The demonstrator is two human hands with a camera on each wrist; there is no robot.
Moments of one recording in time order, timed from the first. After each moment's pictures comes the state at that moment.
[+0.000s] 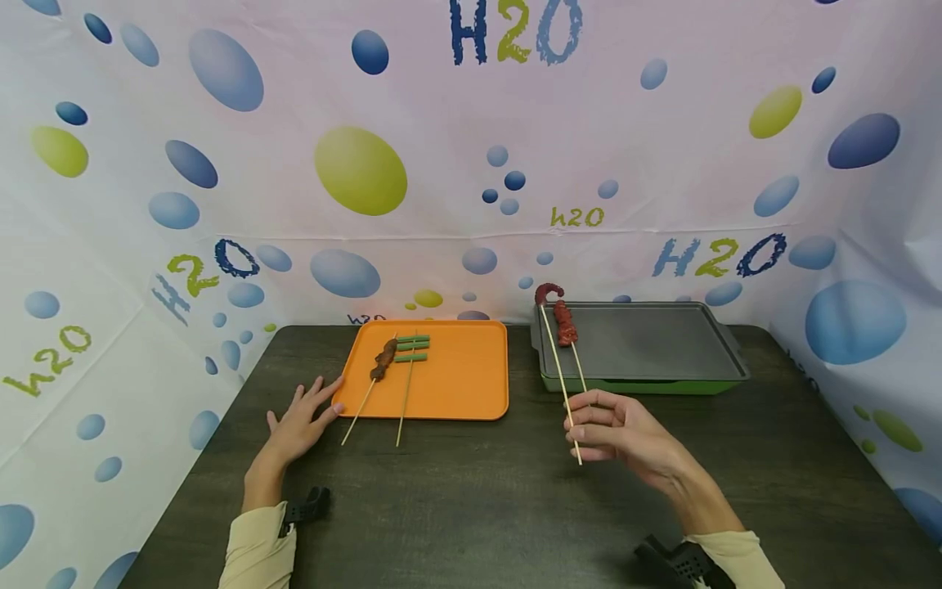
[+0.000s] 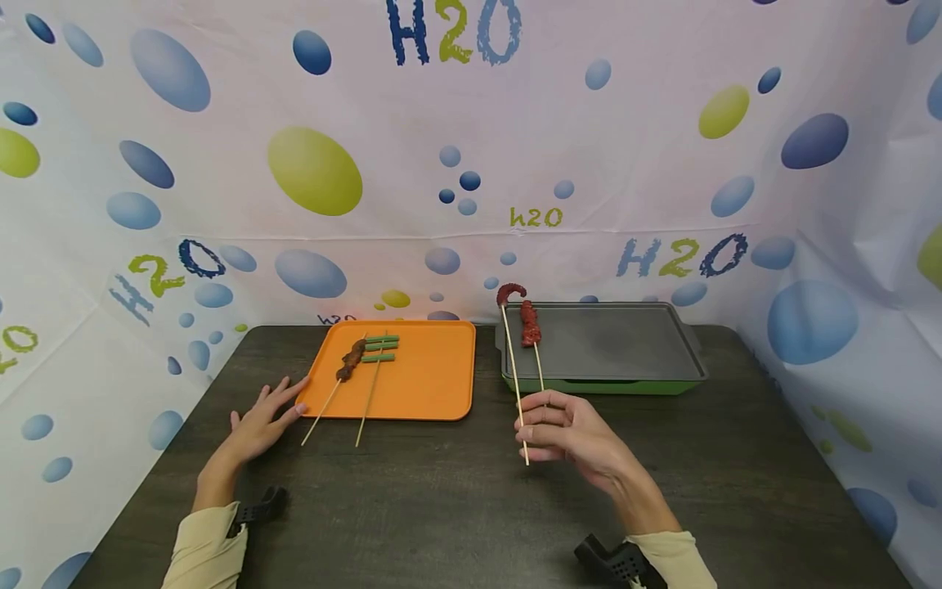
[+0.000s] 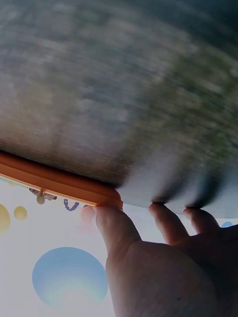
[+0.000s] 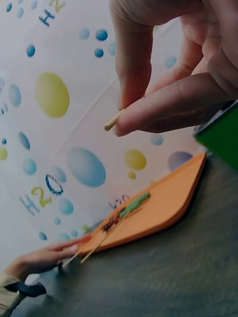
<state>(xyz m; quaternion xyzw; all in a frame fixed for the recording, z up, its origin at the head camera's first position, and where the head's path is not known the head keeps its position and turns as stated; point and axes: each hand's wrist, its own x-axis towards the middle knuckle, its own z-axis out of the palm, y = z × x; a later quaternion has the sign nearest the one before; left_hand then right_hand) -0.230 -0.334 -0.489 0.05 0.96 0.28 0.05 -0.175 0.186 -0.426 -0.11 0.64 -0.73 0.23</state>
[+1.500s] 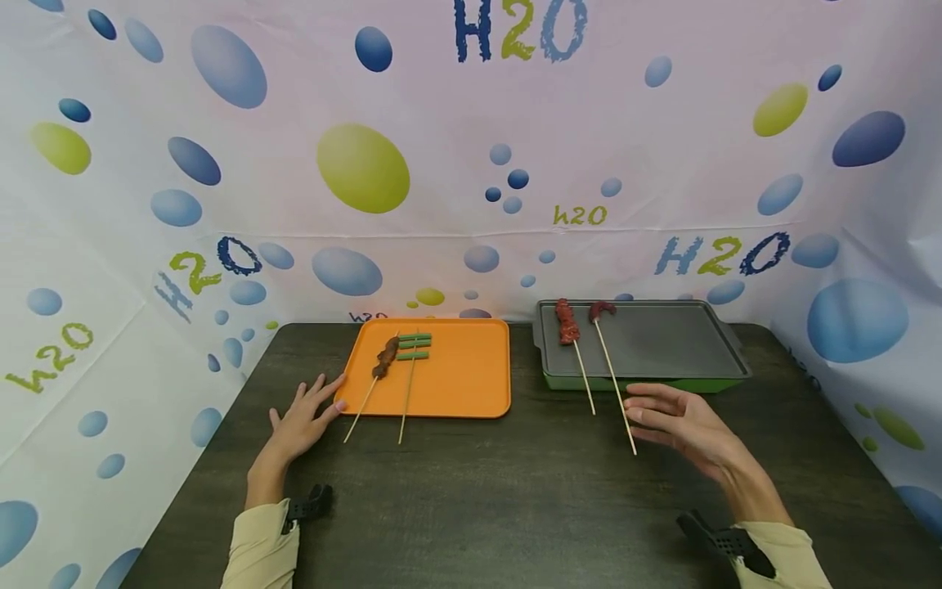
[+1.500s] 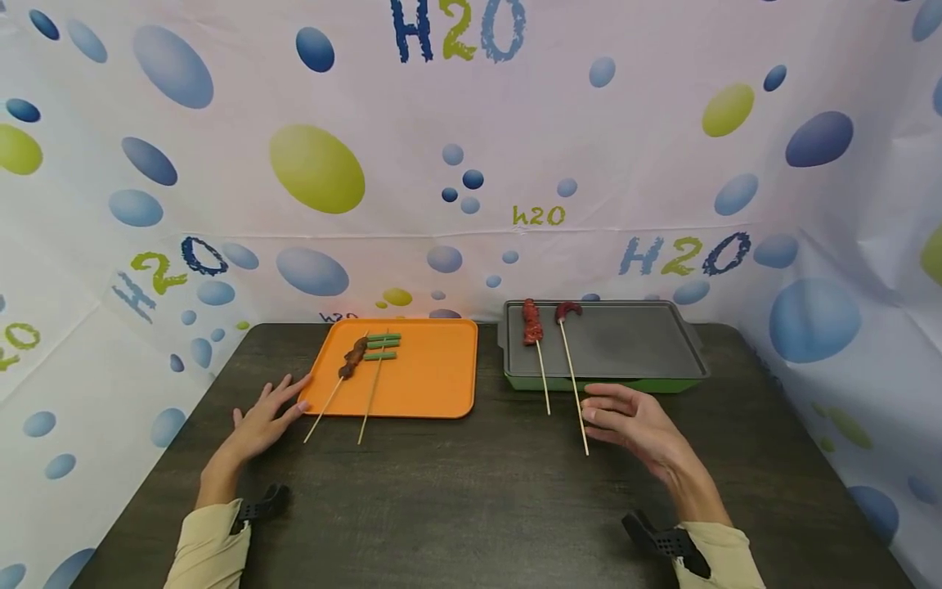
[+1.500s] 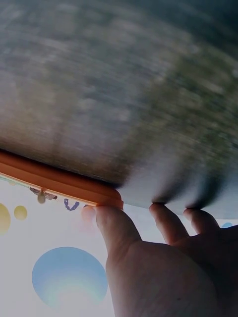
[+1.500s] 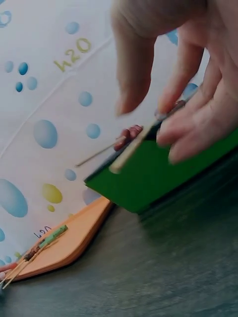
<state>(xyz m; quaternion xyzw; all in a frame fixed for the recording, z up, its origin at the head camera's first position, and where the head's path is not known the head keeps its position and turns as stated) -0.229 -0.332 -0.488 0.05 0.96 0.28 0.05 -0.187 0.255 -0.445 -0.04 0.71 -0.69 0.15</state>
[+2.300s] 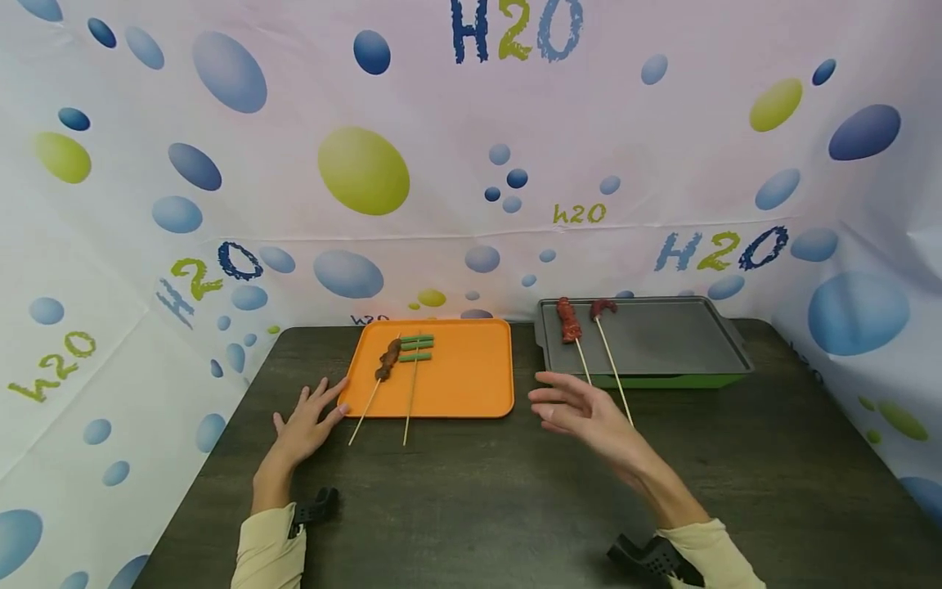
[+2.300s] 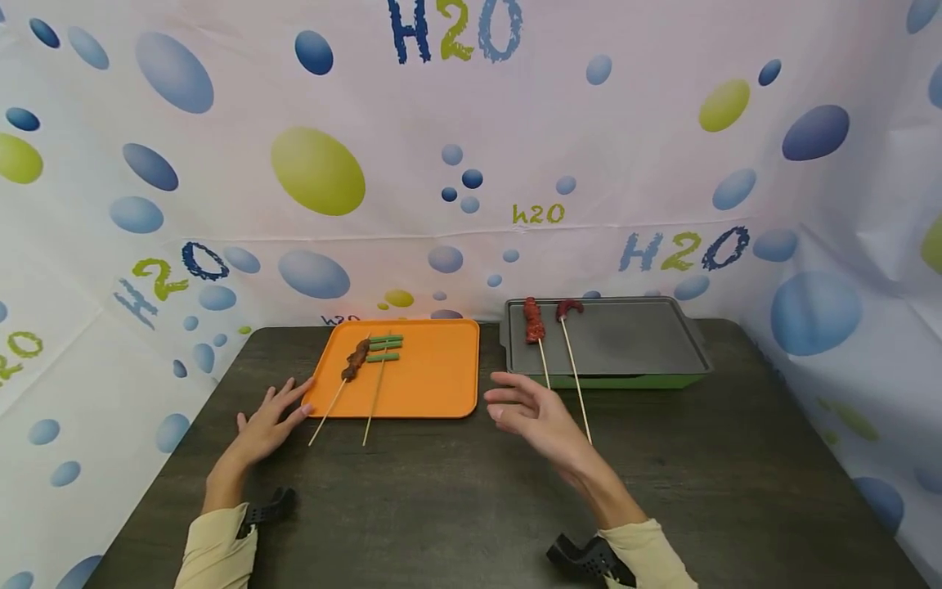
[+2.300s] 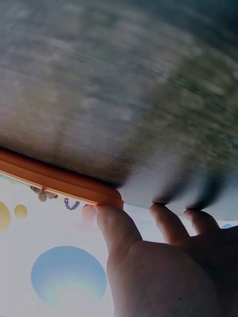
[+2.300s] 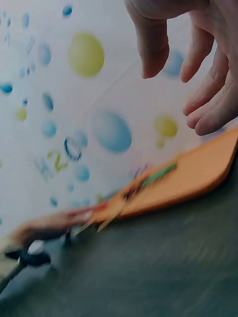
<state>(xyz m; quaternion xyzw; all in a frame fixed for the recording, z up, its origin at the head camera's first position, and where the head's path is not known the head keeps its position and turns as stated) -0.230 -0.333 -0.489 0.05 0.96 0.28 0.05 -0.176 0.133 -0.421 -0.12 0.70 -0.68 0.15</state>
